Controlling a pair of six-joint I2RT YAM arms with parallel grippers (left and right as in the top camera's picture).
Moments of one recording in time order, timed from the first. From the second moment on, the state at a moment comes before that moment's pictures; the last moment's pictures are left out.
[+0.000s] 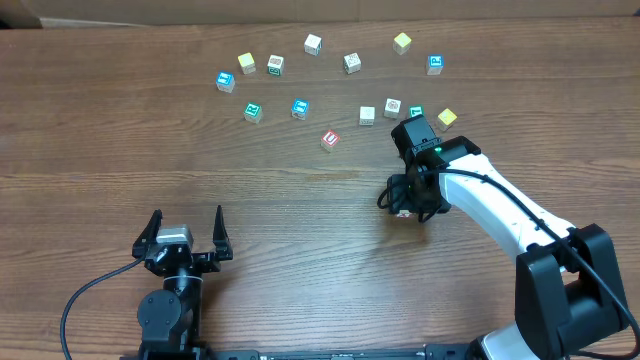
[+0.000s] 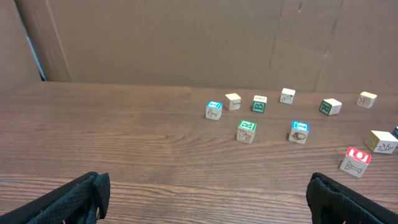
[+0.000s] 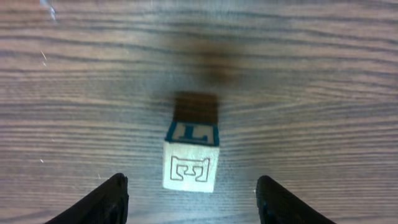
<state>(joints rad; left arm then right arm) -0.05 0.02 0.01 -0.07 -0.11 -0.04 0.38 1.71 1.12 -0.88 0.02 0.38</state>
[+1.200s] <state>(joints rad) -0.05 0.02 0.01 -0.07 -0.11 -0.04 0.38 1.71 1.03 -0.76 0.02 0.42</state>
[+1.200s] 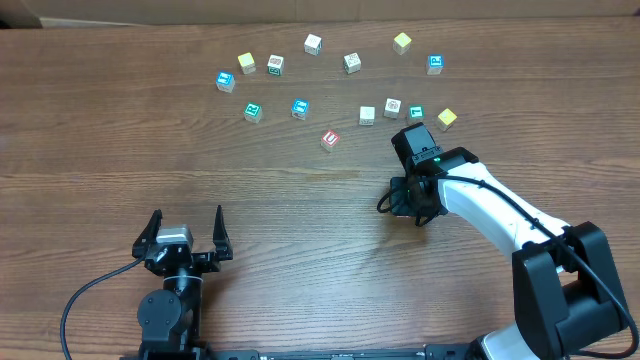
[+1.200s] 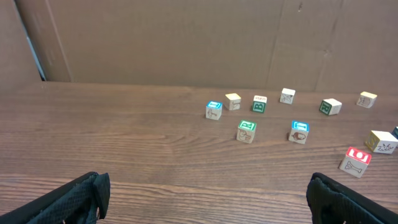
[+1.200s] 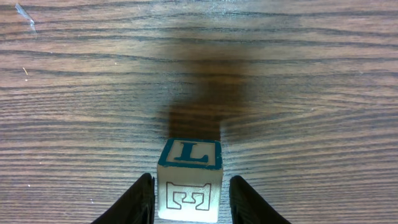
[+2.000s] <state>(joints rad) -0.05 0.02 0.01 -0.07 -0.11 -0.04 0.38 1.71 1.03 -0.75 0.04 0.35</state>
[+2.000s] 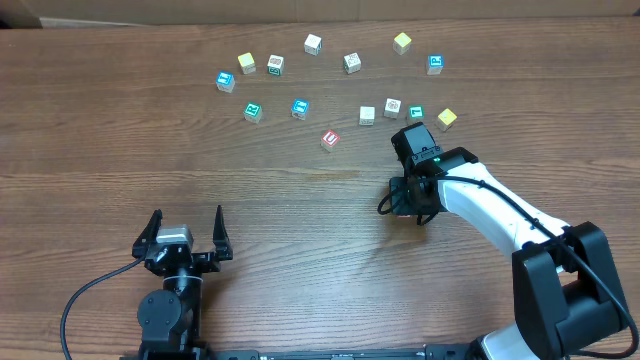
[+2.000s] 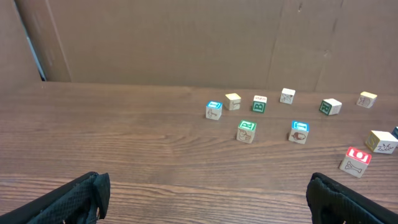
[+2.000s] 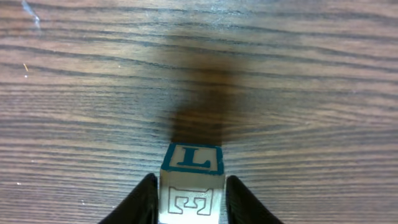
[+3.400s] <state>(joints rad) -0.05 0.02 0.01 -0.07 -0.11 -0.04 0.38 1.71 1.03 -0.72 0.05 0.35</state>
